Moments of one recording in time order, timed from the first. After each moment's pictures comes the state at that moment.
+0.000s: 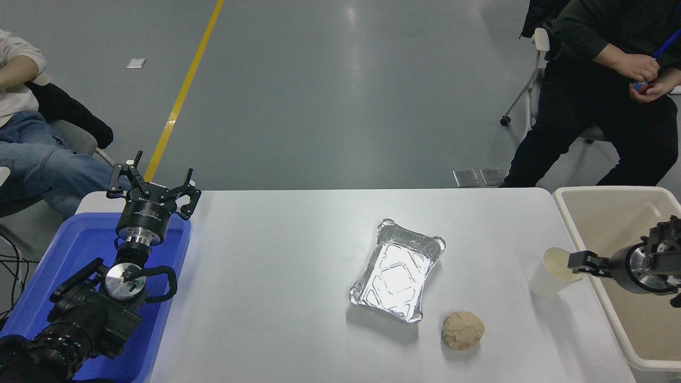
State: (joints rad) left arm -0.66 0.17 -0.94 -0.29 -0.24 -0.69 -0.32; right arm 1.33 -0.55 -1.22 1.01 -0.20 0.04 0.04
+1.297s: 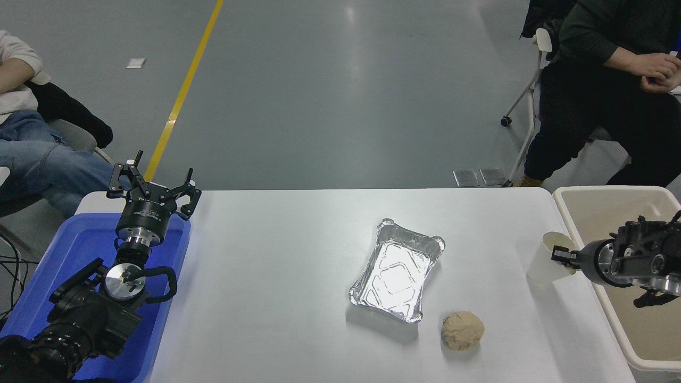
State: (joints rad) left arm -0.66 0.17 -0.94 -0.29 -0.24 -0.69 -0.32; right arm 1.40 -0.52 -1.20 1.08 -0.21 -0.06 0.04
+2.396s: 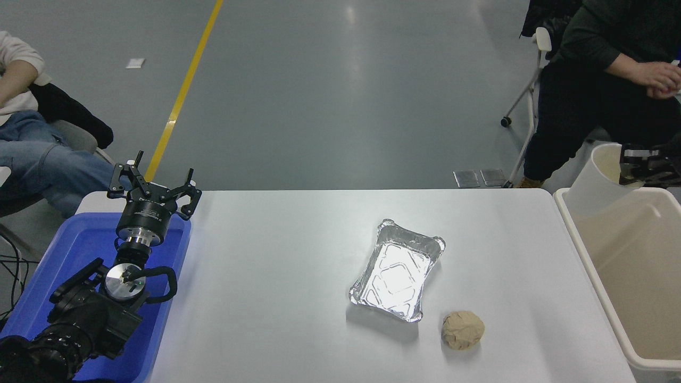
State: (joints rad) left arm -0.66 0.17 -0.93 -0.29 -0.24 -0.69 -0.32; right arm 2.30 -0.70 -1.51 1.41 -0.32 0.42 0.04
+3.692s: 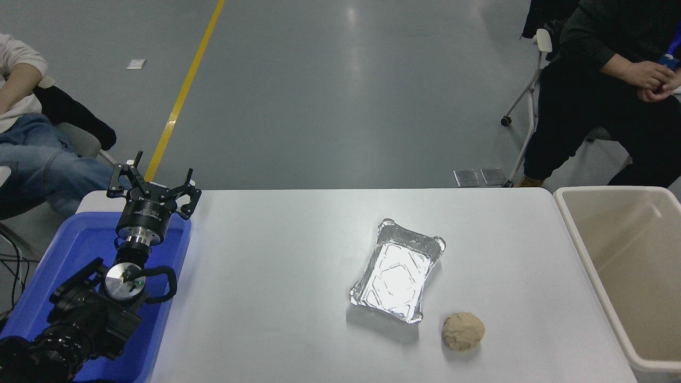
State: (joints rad) left arm -0.66 0.17 -0.94 -0.29 -0.24 -0.69 -0.32; right arm 0.92 -0.66 -0.87 0.35 0.17 -0.21 0.03
